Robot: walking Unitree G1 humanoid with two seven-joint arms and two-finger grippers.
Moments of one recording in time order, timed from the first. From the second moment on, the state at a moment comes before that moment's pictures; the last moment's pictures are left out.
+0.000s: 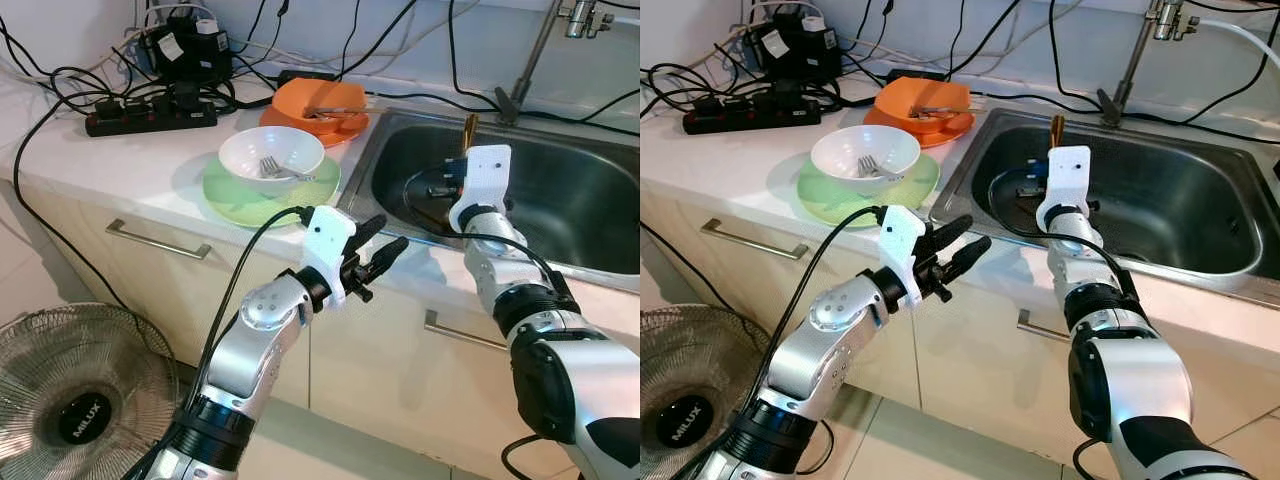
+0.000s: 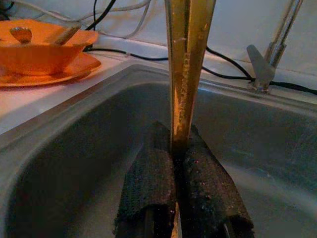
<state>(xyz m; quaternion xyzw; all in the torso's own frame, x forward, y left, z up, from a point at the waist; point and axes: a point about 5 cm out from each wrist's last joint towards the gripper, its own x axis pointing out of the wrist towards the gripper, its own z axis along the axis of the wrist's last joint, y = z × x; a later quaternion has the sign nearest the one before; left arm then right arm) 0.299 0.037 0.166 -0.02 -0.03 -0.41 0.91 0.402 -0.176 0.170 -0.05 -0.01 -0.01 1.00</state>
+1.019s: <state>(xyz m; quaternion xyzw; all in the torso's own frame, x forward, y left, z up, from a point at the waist) 0.301 0.038 0.166 -0.02 -0.03 -0.41 0.91 0.401 -0.180 0.162 -0.06 0.03 -0.03 1.00</state>
